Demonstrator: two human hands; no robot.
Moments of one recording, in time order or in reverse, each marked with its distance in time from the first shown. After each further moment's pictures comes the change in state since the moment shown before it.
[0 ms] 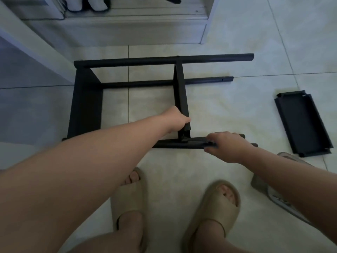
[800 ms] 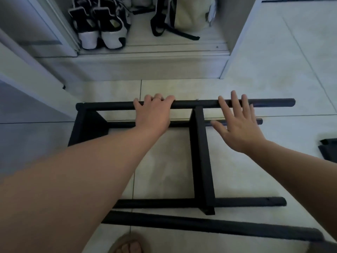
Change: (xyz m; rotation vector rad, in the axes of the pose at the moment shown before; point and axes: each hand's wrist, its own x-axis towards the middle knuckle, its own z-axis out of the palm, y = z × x) left_hand 0.107 0.014 -0.126 0.830 0.715 0.334; right_hand 0.180 0.021 -0.084 0.032 0.534 0.037
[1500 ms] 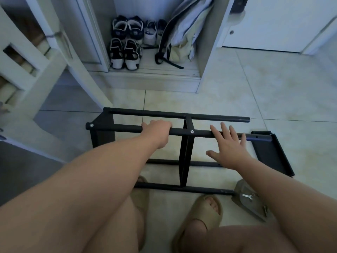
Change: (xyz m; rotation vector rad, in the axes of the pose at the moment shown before) left_hand -0.235 0.052 -0.161 -0.107 -0.297 0.023; right_hand -0.268 -0.038 -0.154 -0.116 -0.173 0.060
